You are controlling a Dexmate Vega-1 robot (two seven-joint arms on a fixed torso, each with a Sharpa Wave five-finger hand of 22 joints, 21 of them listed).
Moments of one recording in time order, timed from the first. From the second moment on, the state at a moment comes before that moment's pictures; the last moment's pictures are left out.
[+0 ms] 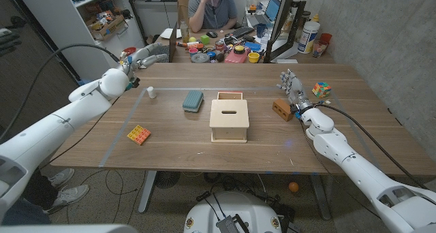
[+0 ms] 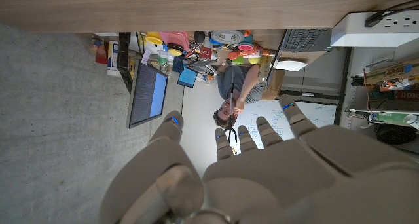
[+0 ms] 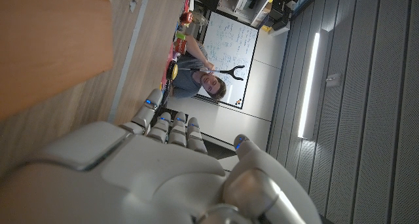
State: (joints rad) left arm 0.65 0.96 0.45 -1.59 0.10 0.17 0.08; left_hand 0.34 0.04 0.49 -0.08 0.22 -0.02 -0.22 0.24 0.20 -0.09 -0.11 0.22 0.20 -0.07 -0.01 0.19 0.19 -0.04 0.18 0.42 0.18; right arm -0.80 -0.48 -0.38 -1.25 0.63 0.29 0.02; right_hand 0.04 0.08 0.36 0.15 0.22 0.06 0.04 0.18 0.17 0.05 0.04 0.19 0.17 -0.02 0.02 0.19 0.18 -0.11 -0.04 0.85 0.17
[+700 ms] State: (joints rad) left arm 0.55 1.04 0.50 -1.65 0.24 0.27 -0.07; left_hand 0.40 -0.02 0.47 -0.13 0.22 -0.05 -0.22 0.23 0.20 -0.10 -0.10 0.21 0.20 -0.06 0.00 0.20 0.19 -0.03 0.19 0.41 0.18; right arm -0.79 -0.47 -0.38 -1.22 0.63 0.30 0.02; right_hand 0.04 0.08 0.36 0.15 0.22 0.06 0.04 0.18 0.17 0.05 0.04 0.19 0.17 -0.02 0.02 0.19 0.18 -0.11 -0.04 0.84 0.17
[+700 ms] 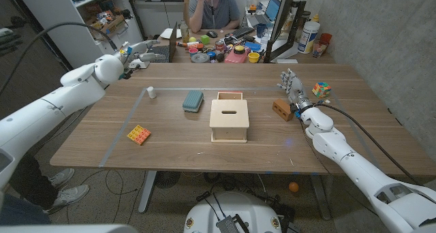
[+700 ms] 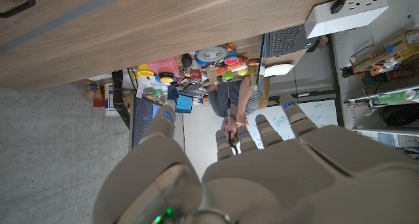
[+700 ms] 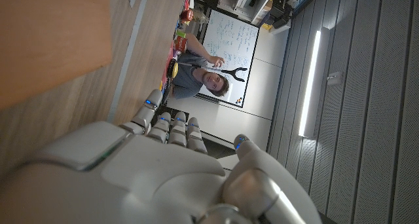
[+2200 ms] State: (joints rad) left arm 0.32 1.00 0.68 -1.57 0.47 0.32 -0.52; left_hand 0.70 -0.07 0.48 -0.17 0.24 -0.03 -0.22 0.24 0.21 -0.08 -0.09 0.22 0.20 -0.04 0.01 0.20 0.19 0.04 0.20 0.37 0.18; right arm -0.79 -0.47 -0.38 -1.22 0.64 0.31 0.02; right_hand 0.04 0.08 0.36 0.16 0.22 0.06 0.04 0.18 0.17 0.06 0.04 0.19 0.17 -0.02 0.02 0.19 0.18 -0.10 -0.04 0.82 0.17
